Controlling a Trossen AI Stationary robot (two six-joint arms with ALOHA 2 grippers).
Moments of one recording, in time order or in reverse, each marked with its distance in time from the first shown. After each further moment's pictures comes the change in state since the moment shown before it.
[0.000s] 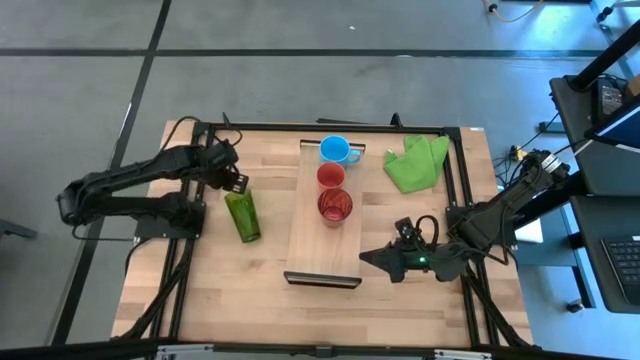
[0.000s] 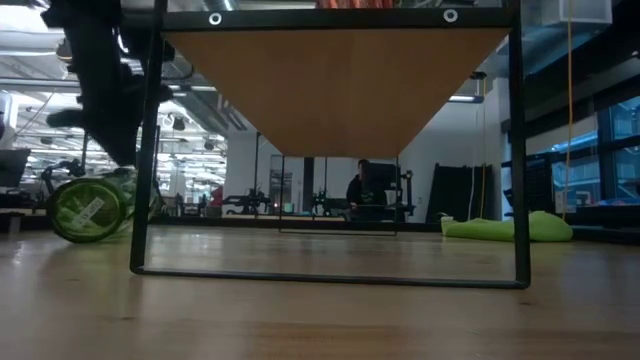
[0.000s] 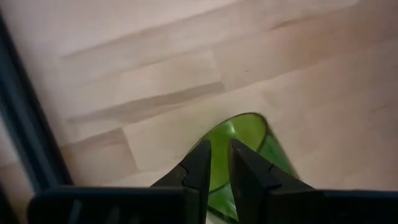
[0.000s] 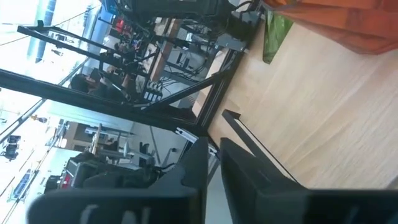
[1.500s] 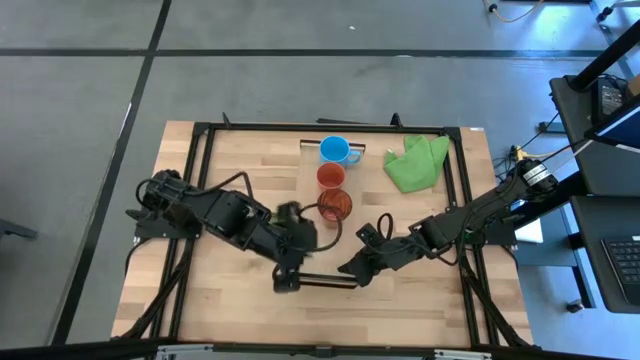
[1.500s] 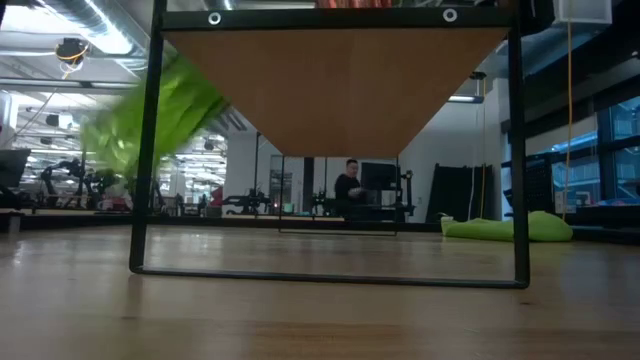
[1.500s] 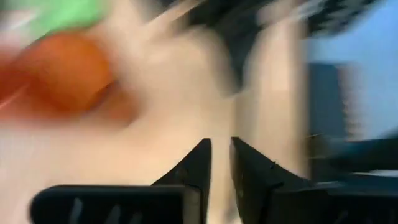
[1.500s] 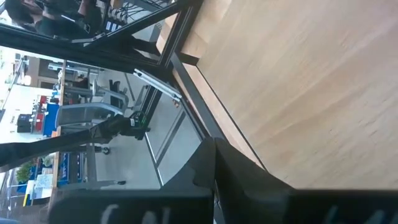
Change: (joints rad) left arm -0.963 0.967 1.590 -0.388 -0.225 0.294; right arm -0.196 0.188 -0.001 0.049 -0.469 -0.043
